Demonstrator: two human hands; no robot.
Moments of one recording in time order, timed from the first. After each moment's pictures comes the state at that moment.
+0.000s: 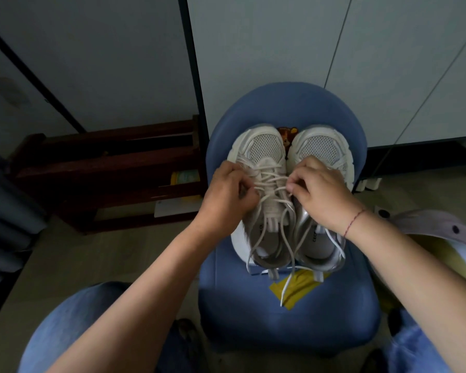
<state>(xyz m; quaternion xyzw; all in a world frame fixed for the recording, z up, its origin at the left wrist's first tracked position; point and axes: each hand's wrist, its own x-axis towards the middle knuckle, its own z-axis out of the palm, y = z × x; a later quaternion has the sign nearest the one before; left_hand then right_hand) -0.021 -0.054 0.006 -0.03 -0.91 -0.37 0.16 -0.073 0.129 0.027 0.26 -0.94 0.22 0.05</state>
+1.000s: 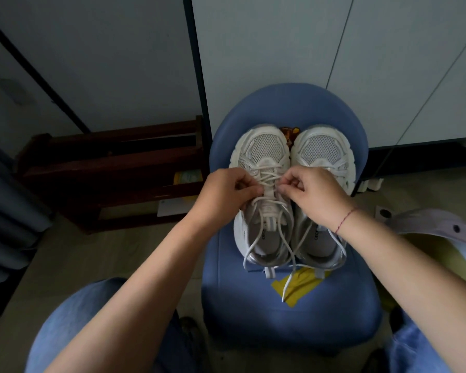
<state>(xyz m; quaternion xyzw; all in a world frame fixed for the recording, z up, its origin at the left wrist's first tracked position) -0.020 -0.061 0.020 0.02 -0.86 -0.51 0.06 -0.065 0.118 0.028 0.24 -0.90 0.36 0.00</state>
